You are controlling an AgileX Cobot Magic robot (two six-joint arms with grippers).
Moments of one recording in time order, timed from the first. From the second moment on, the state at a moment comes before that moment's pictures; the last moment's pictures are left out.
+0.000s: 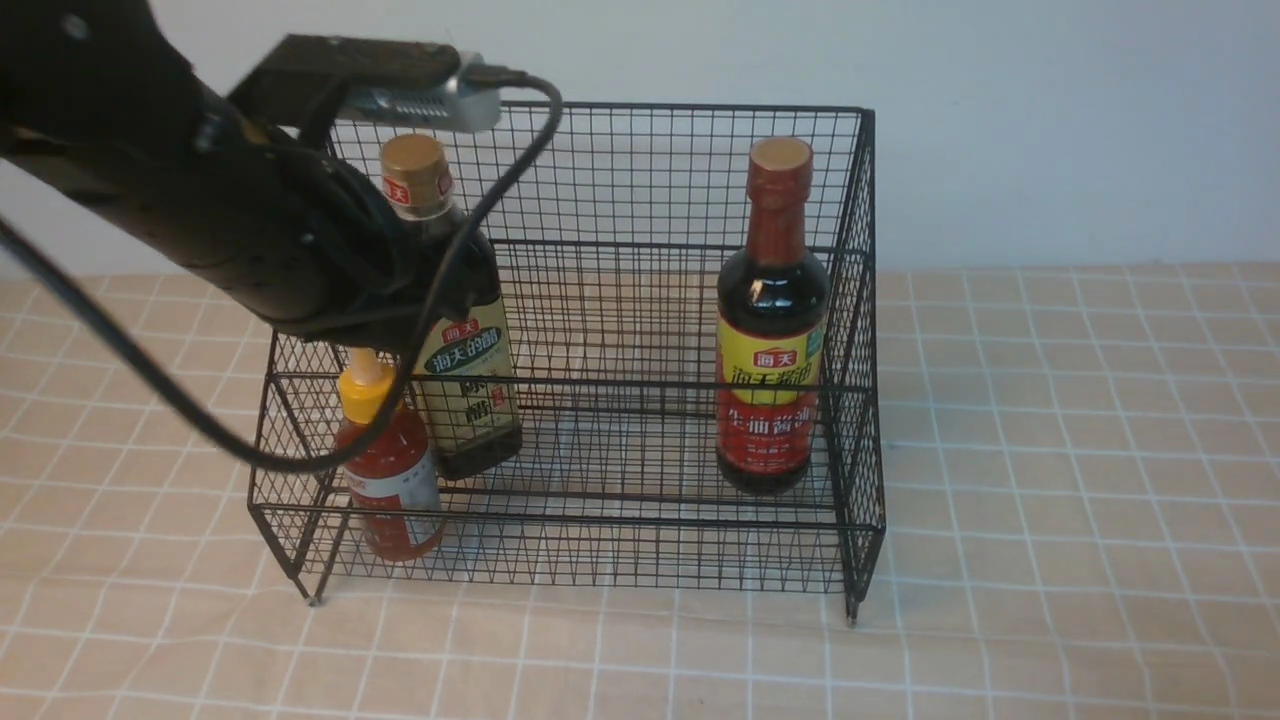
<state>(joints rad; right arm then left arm) 0.00 -0.02 0.02 -0.09 0.39 0.13 -0.30 1.51 -1.34 -0.15 0.95 0.06</state>
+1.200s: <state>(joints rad) 0.00 -0.02 0.02 -0.09 0.39 0.10 -0.30 1.61 -1.34 -0.01 0.83 0.06</state>
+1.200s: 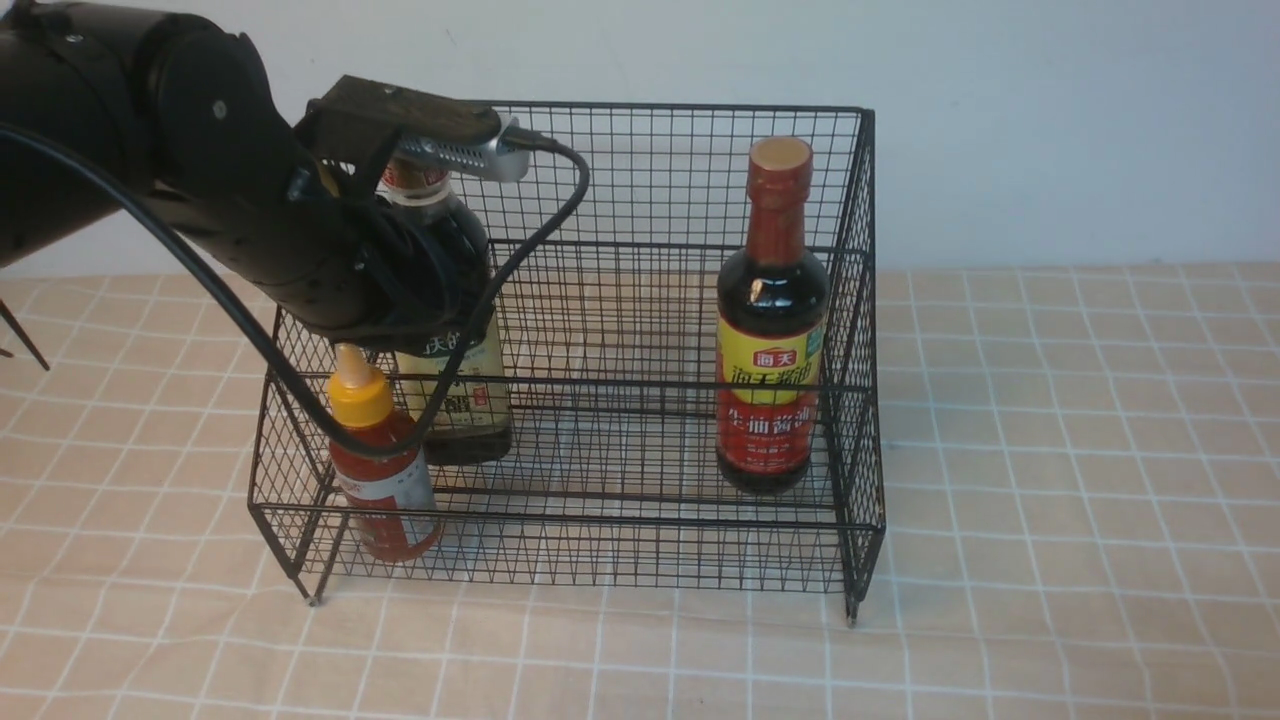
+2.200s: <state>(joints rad) 0.00 -0.02 0.02 -0.09 0.39 0.10 -0.30 1.32 -1.34 0.06 0.94 0.01</state>
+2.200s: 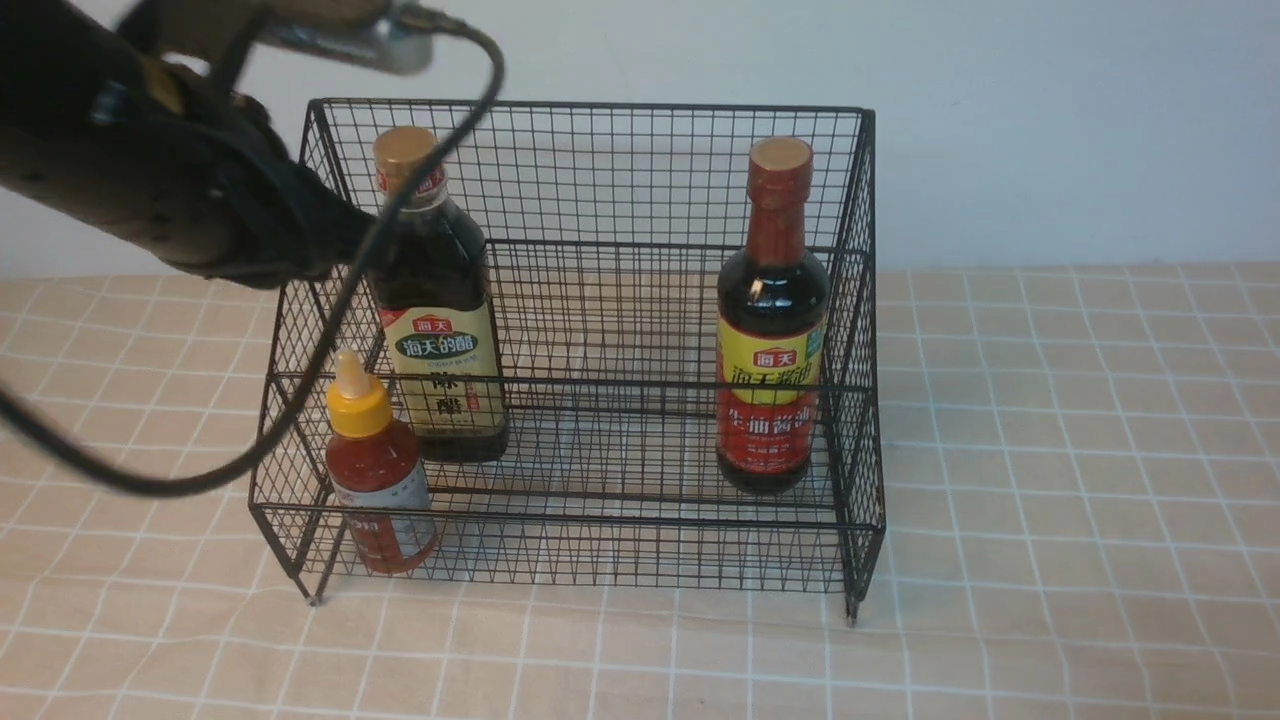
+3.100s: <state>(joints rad) 0.00 -0.02 0.02 -0.09 0.39 0.10 -0.30 0.39 -0.74 0.04 0.80 -0.11</state>
